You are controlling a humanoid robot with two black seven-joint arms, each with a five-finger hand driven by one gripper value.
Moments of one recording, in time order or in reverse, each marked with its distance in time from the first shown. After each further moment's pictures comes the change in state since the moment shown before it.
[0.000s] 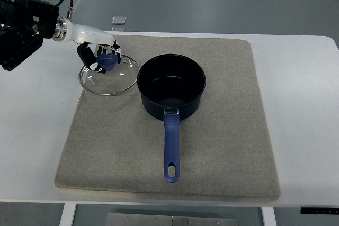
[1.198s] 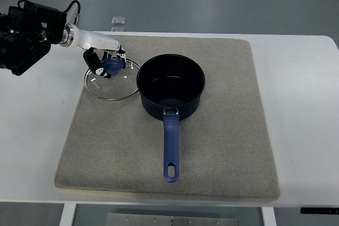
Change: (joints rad) left arm 0.023 -0.038 0.001 0.023 0.000 0.002 0.000; right arm 0.001 0.000 0.000 0.000 0.000 0.000 0.000
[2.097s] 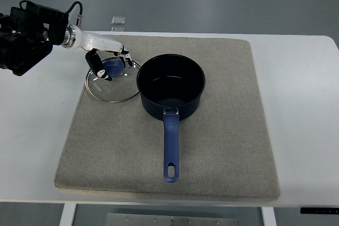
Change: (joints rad) left arm -0.002 0.001 -0.003 -0.015 -0.031 -0.014 0.000; right arm 0.000 0.000 0.000 0.000 0.000 0.000 0.000
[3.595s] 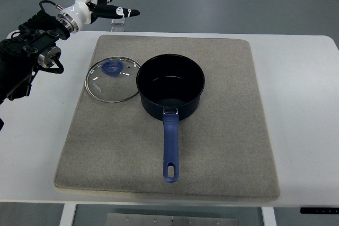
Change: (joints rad) left arm 0.117 -0.169 -0.129 0.270 -1.279 0.105 0.000; right arm 0.000 0.000 0.000 0.000 0.000 0.000 0.000
